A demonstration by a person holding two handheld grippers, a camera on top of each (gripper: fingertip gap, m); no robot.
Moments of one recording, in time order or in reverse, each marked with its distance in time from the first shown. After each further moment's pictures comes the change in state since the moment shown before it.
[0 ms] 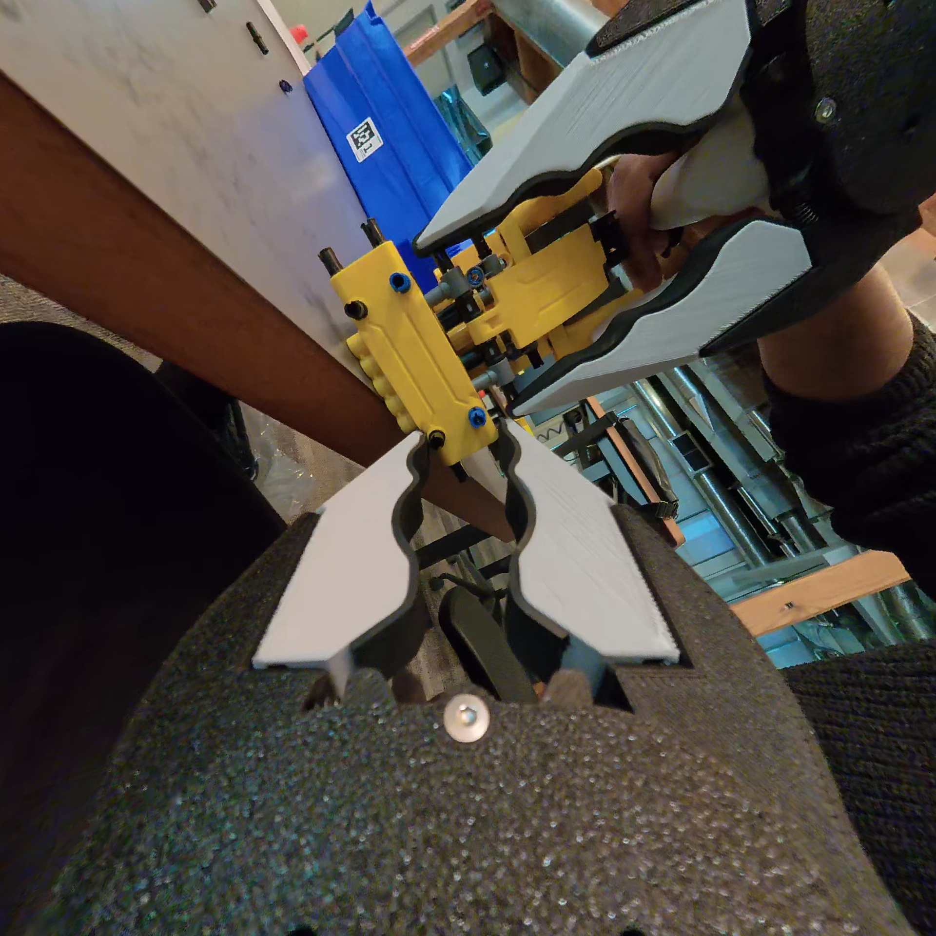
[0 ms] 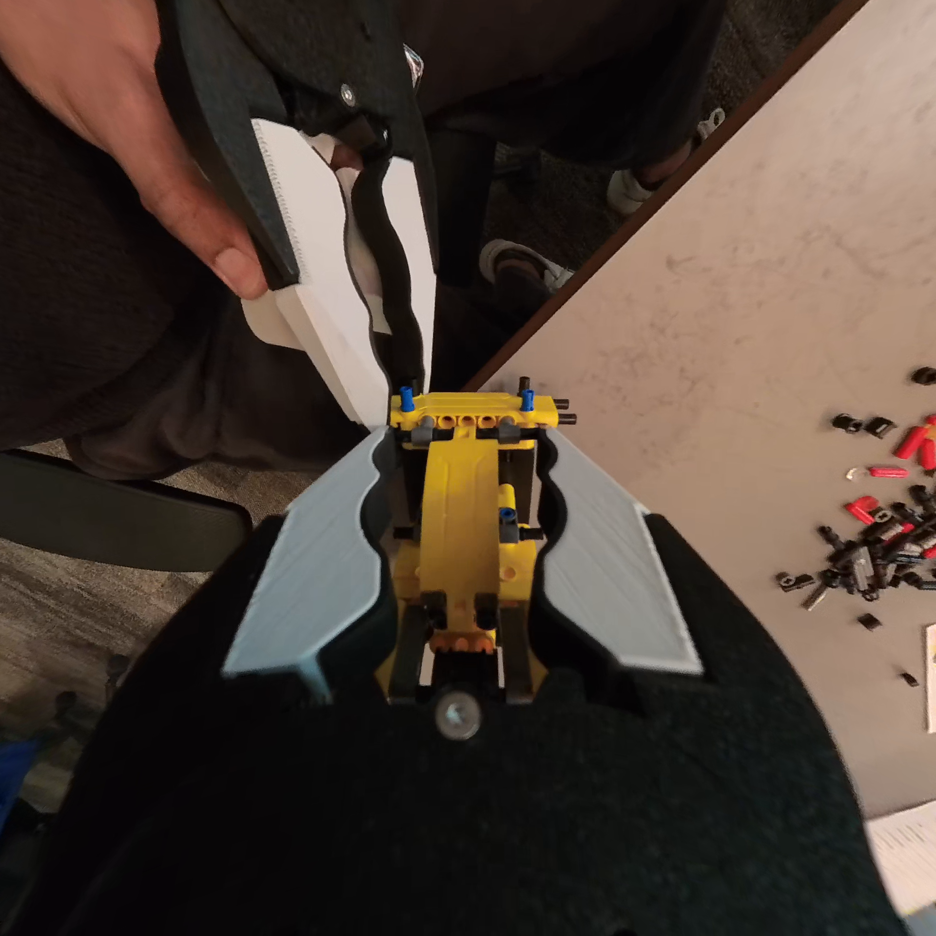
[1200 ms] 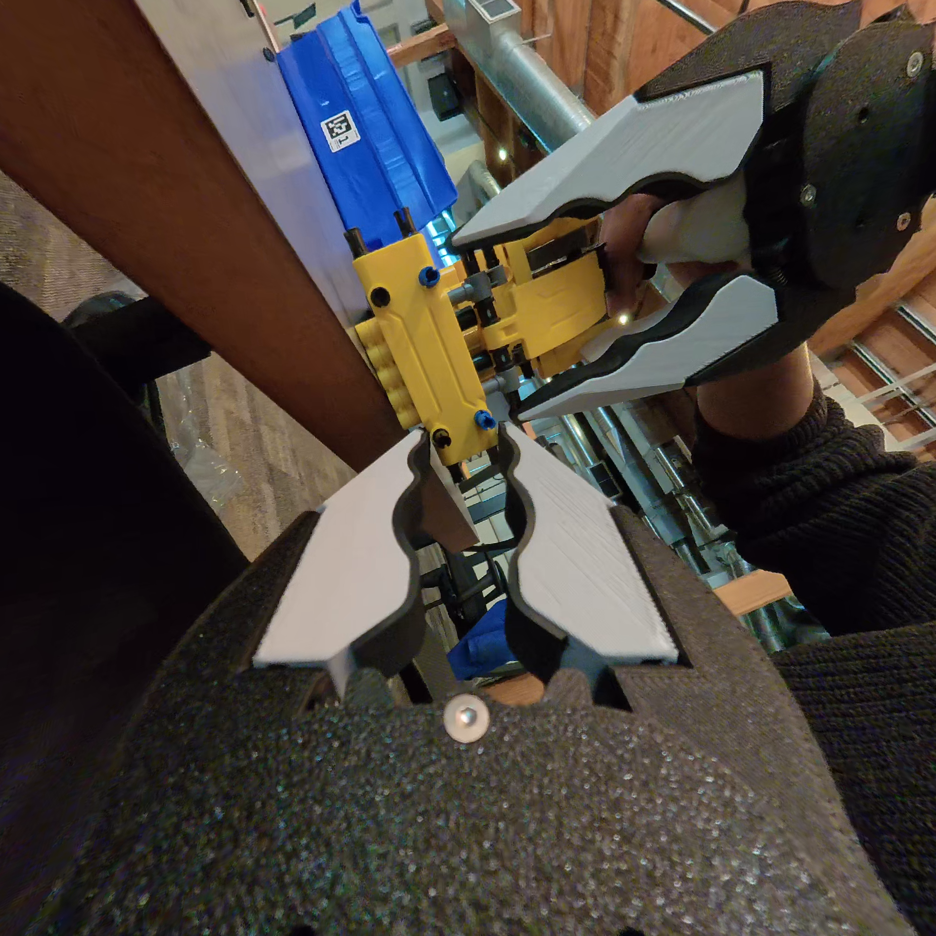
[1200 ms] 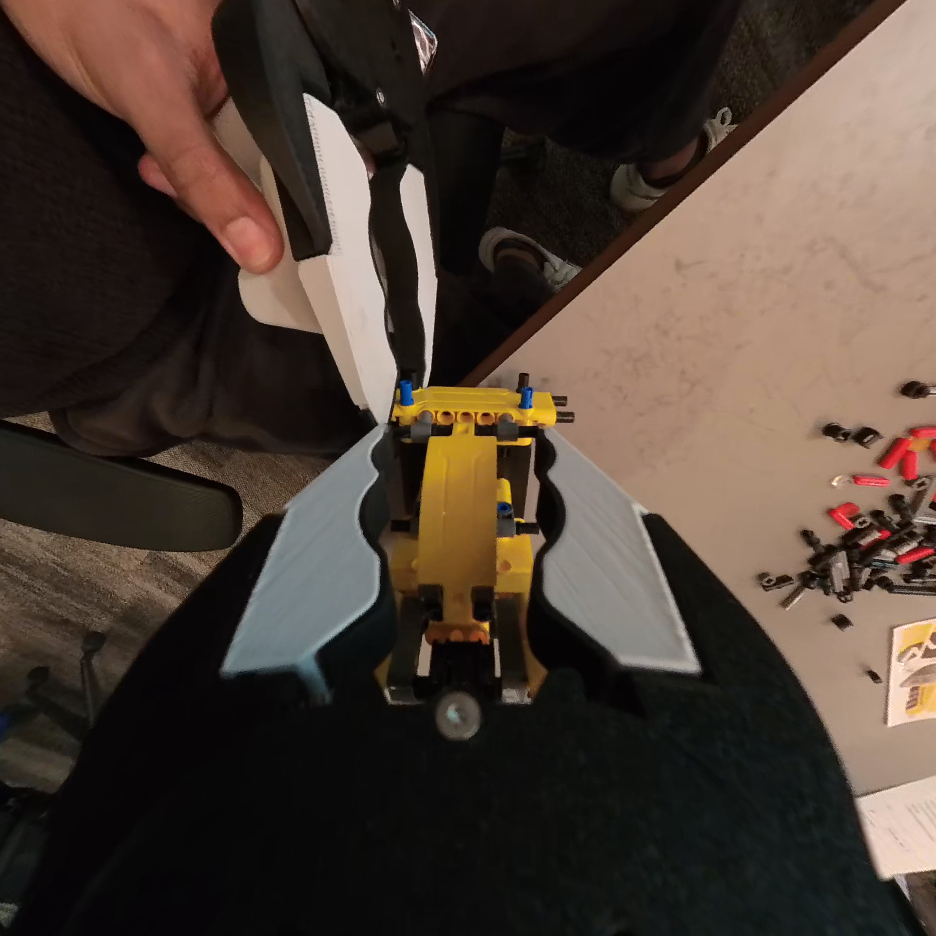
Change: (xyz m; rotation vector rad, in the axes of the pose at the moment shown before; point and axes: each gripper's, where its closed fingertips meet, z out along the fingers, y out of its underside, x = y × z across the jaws) left arm 0.002 -0.001 0.002 0.038 0.111 -0.166; right arm -0.001 0.003 -0.002 -0.027 0.003 -0.050
